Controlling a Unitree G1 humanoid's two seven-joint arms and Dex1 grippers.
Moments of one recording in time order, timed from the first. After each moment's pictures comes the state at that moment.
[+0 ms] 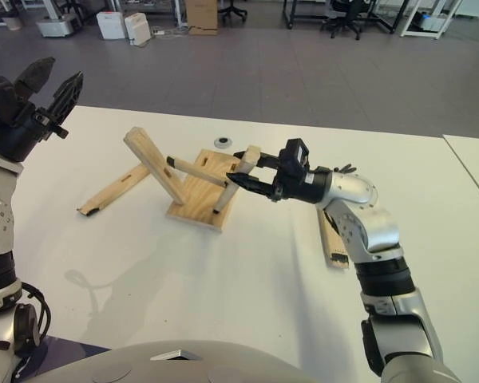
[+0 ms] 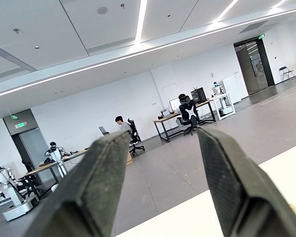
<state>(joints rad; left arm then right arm) -0.35 0.56 0.32 -0.25 -0.40 0.21 -0.53 -0.37 -0.57 0.08 -0.07 0.59 0.28 1.06</state>
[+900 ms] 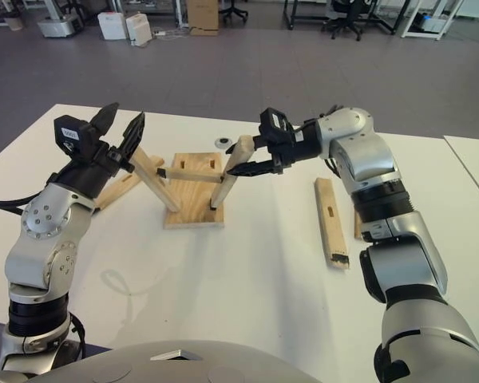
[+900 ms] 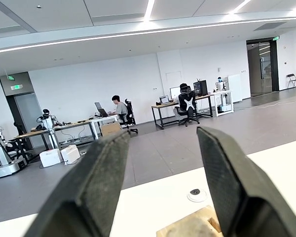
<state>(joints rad) -0.17 0.30 0.04 -0.56 -0.27 0.38 -0.22 -0.85 -0.63 0.30 0.34 0.37 0.31 1.46</state>
